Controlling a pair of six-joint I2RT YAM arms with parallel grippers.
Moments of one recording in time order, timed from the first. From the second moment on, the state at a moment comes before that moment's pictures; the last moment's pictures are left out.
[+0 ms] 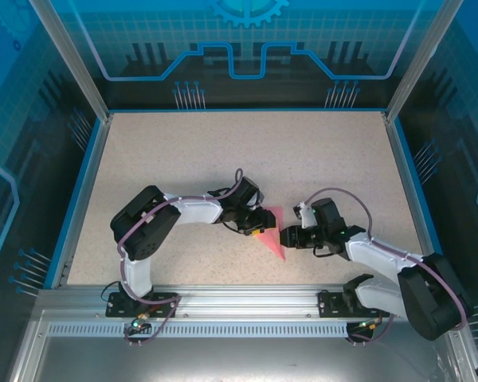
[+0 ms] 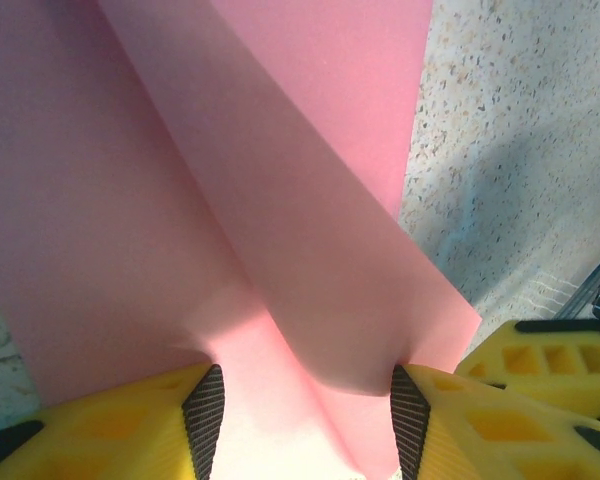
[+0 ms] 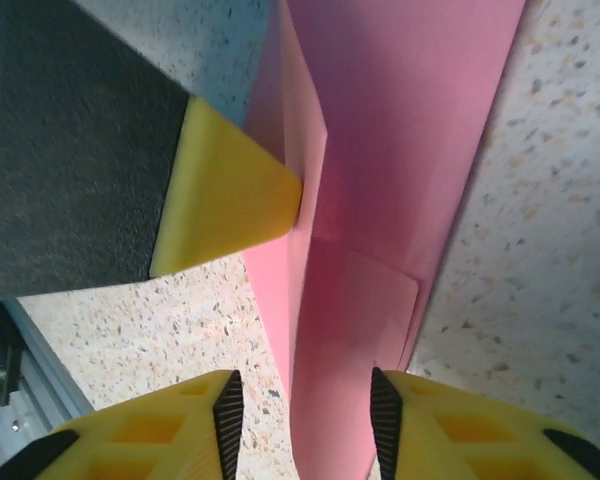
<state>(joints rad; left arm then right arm) -0.75 1.90 1.04 -0.12 0.50 -0.95 0.40 1.15 0.35 -0.12 -0.54 0.48</state>
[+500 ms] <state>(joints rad) -0.75 1.90 1.04 -0.13 0.50 -0.95 0.34 1.37 0.37 0.03 -0.74 0.50</state>
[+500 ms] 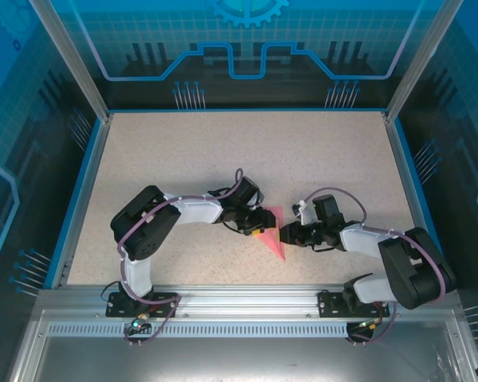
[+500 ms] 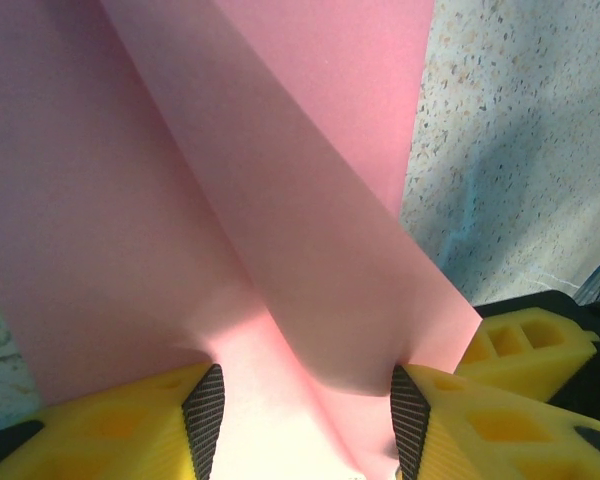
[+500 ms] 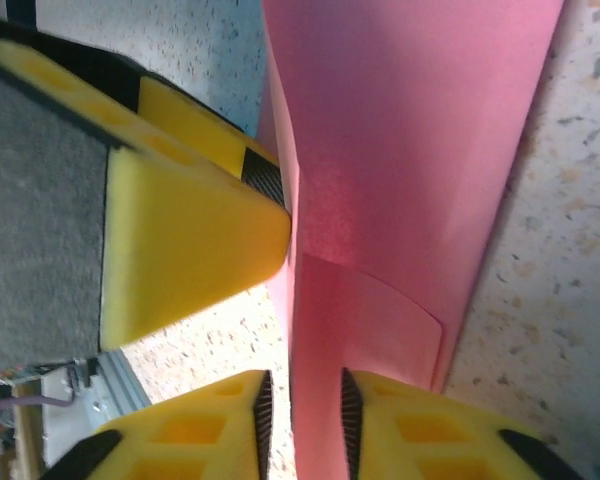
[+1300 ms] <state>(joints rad) -0.75 1.90 1.05 -0.13 0.49 -0.95 0.34 1.45 0.42 -0.04 -0.66 0.48</state>
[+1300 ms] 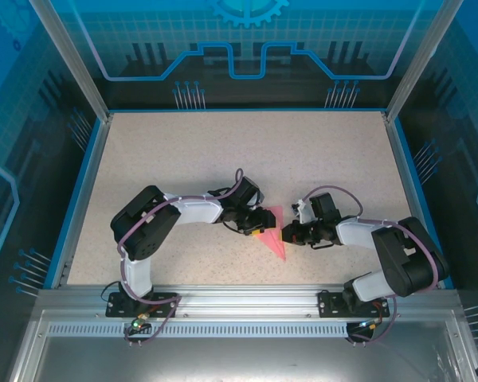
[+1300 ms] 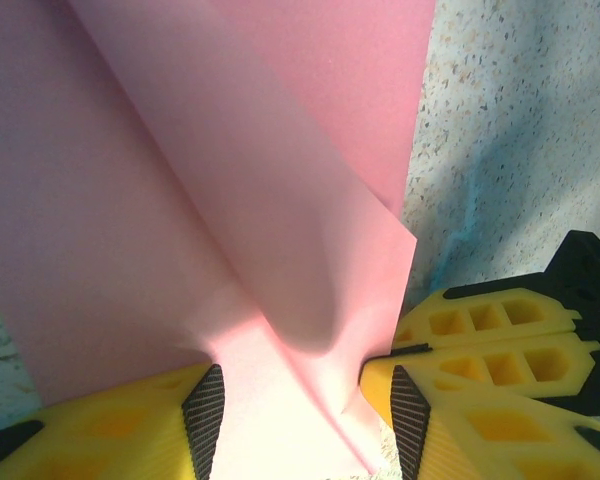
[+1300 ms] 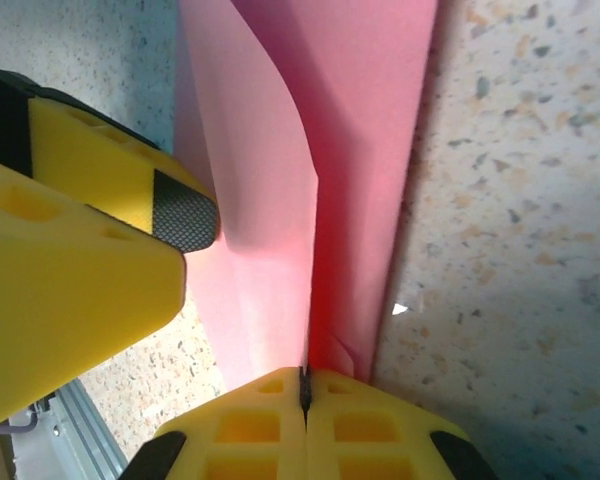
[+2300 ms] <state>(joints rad) -0.75 1.90 1.05 -0.13 0.49 -0.95 0.35 1.44 0.43 -0.07 -0.62 0.49</state>
